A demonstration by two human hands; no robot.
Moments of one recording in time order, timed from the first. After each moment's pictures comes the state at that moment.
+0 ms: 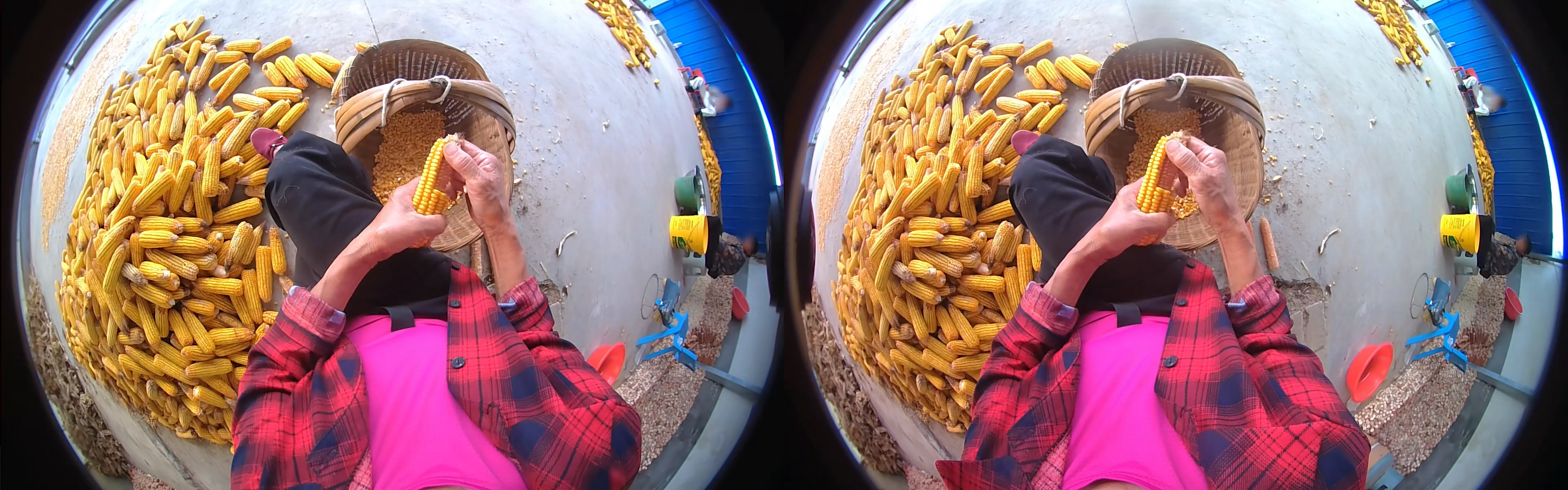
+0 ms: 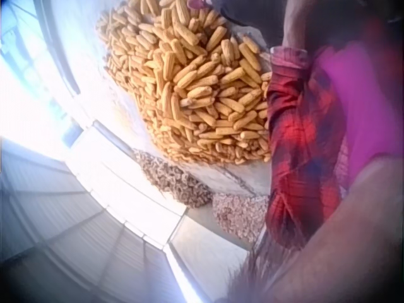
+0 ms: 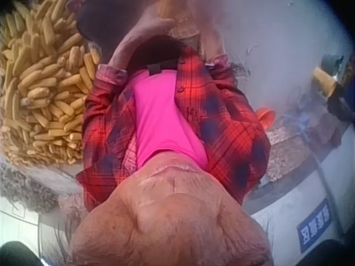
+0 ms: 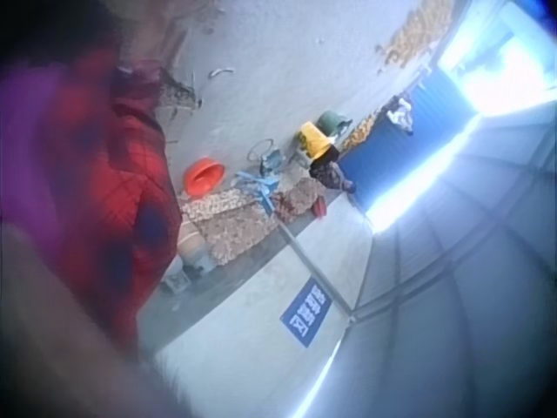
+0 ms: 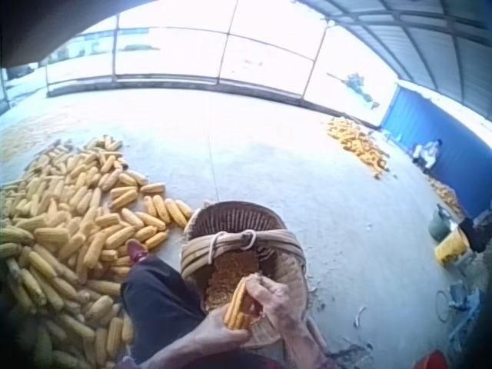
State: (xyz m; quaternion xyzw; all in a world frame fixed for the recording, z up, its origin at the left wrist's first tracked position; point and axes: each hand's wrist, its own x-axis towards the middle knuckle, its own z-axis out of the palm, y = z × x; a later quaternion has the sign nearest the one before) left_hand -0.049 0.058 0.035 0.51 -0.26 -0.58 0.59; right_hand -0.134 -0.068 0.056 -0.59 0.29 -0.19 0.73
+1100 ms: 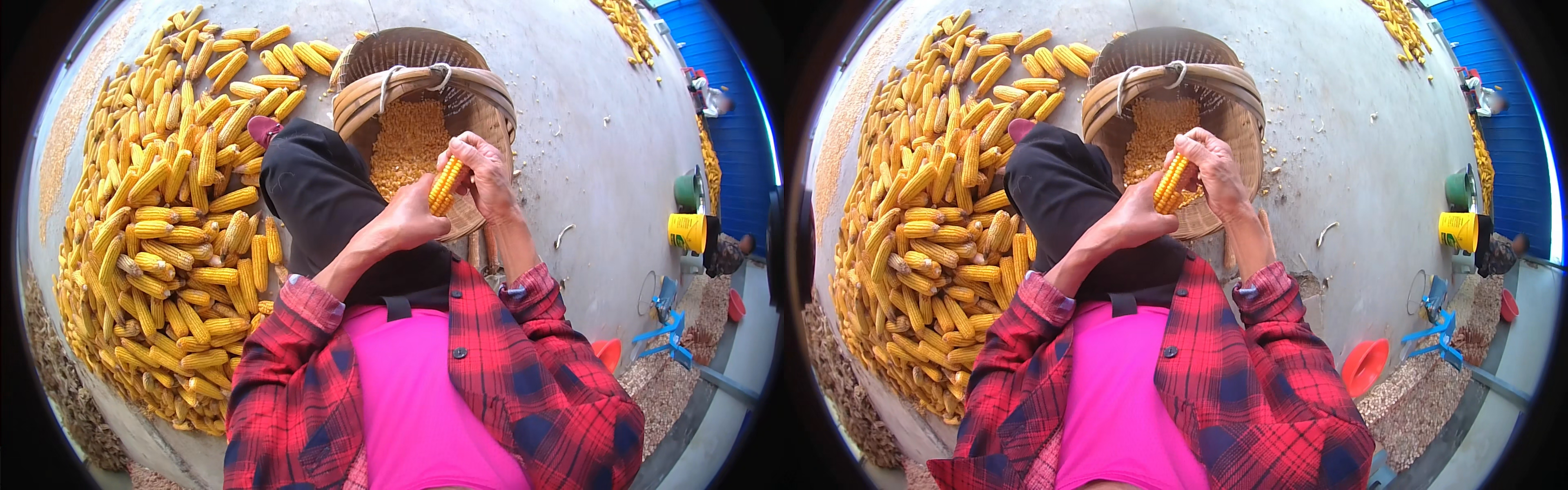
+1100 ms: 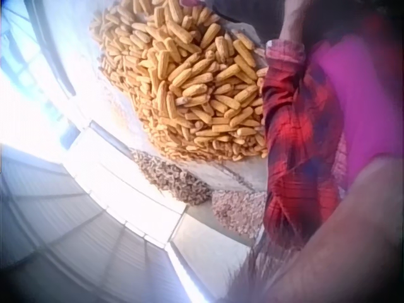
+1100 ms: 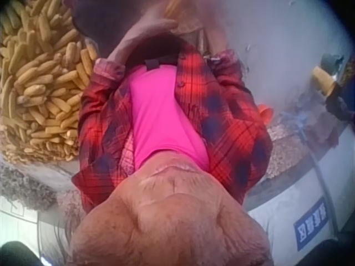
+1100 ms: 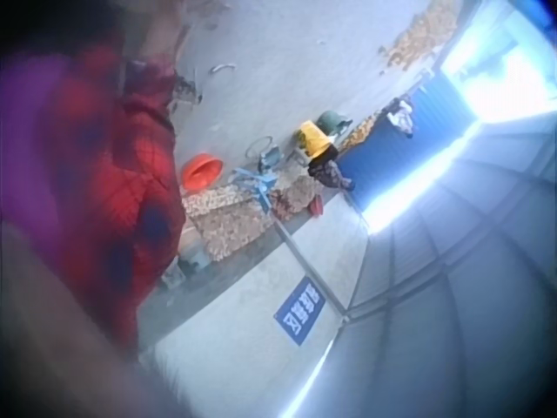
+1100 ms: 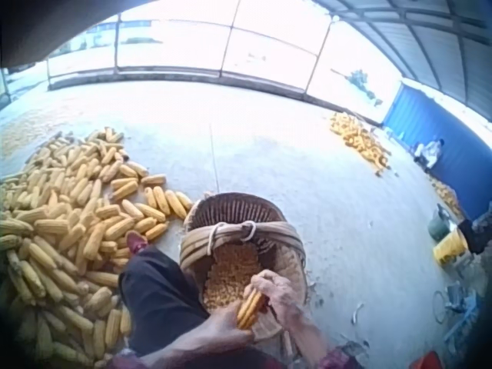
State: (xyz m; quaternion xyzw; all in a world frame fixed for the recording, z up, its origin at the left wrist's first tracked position) left_hand -0.061 0.052 0.022 0.68 -0.42 -0.43 0.41; right_hand -0.149 -0.088 0.036 -0.57 0.28 -0.14 0.76
